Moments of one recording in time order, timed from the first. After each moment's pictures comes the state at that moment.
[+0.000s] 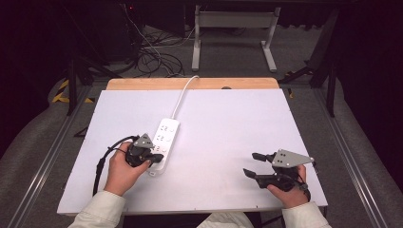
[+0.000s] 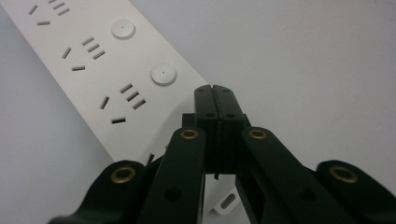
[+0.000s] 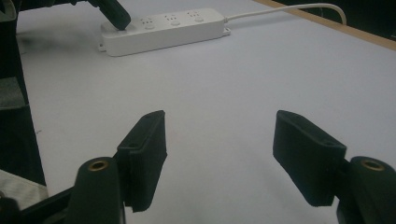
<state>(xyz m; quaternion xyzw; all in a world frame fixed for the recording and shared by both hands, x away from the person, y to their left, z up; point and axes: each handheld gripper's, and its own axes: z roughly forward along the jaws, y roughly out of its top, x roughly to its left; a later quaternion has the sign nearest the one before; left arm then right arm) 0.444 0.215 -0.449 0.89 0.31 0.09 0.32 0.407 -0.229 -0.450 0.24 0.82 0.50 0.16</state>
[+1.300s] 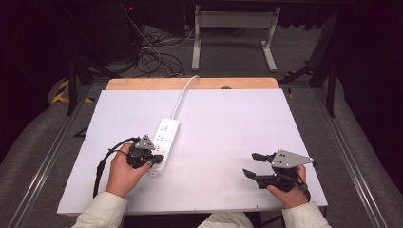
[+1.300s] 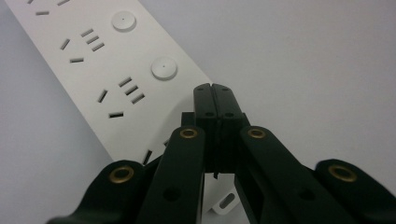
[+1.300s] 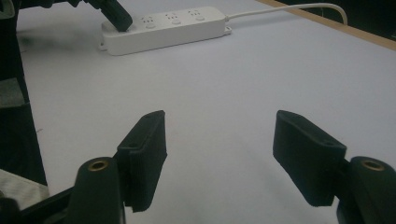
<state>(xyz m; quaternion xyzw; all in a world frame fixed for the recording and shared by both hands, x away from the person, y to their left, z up) 0.441 0.212 -0.453 0.89 0.32 0.10 0.32 0.406 -0.228 -0.450 0.23 0.82 0.50 0.16</state>
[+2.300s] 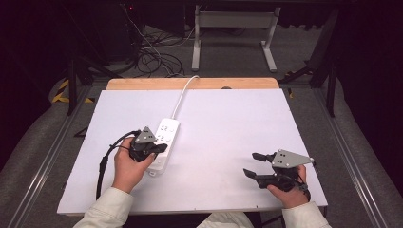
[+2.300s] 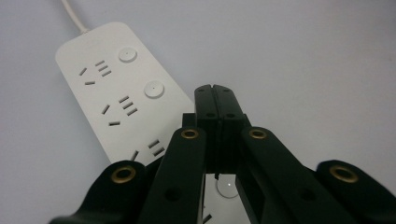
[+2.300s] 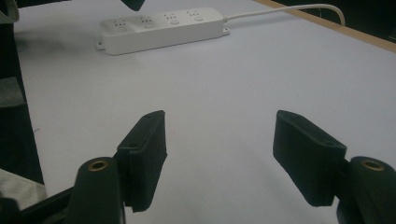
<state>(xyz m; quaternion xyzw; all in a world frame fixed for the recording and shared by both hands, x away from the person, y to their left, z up) 0.452 0.204 -0.440 0.86 0.32 0.15 0.37 0.406 -0.229 -0.449 0.23 0.82 0.50 0.17</state>
